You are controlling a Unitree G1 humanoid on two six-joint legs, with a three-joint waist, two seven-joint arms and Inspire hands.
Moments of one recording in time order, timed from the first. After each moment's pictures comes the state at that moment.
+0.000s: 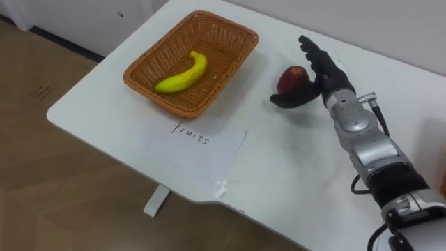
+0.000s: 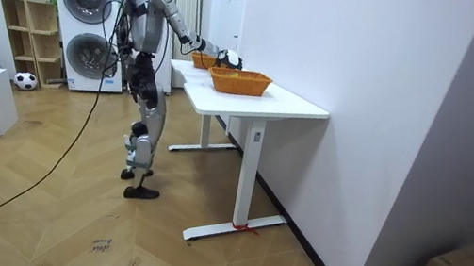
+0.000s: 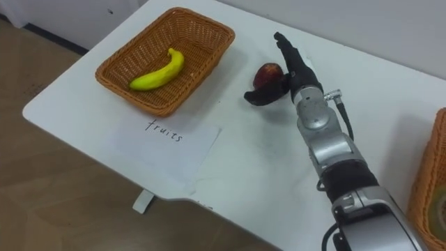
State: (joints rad) left arm 0.24 0.18 -0.14 0.89 0.46 0.12 0.25; right arm -0.61 -0.34 0.25 0.75 -0.01 0.01 -0.10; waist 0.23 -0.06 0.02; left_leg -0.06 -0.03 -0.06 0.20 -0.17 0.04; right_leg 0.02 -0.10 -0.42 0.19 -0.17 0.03
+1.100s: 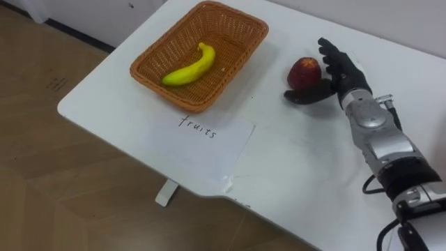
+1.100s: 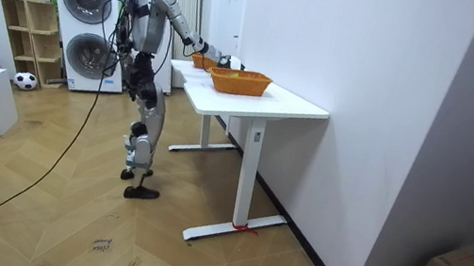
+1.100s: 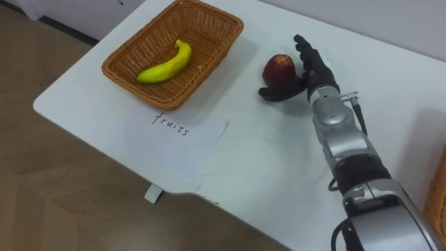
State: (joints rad) left arm 0.23 0.18 -0.14 0.90 0.46 0.12 0.29; right arm -0.66 -0.39 0.24 0.87 0.12 -0.02 -0.10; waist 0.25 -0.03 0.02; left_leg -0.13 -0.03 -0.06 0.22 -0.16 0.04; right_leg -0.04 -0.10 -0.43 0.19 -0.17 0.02
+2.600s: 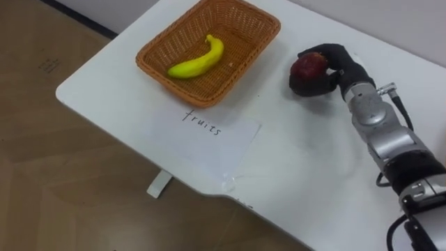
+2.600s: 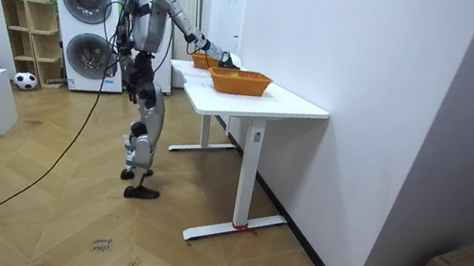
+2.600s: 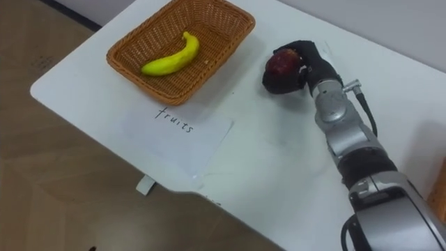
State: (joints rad) left arm 0.18 0.19 -0.14 0.96 0.42 0.08 0.30; right arm -0.70 -0.43 0.34 0.90 -0.10 -0.04 -0.06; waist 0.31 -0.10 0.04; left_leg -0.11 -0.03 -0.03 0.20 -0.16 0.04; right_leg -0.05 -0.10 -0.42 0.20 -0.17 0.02
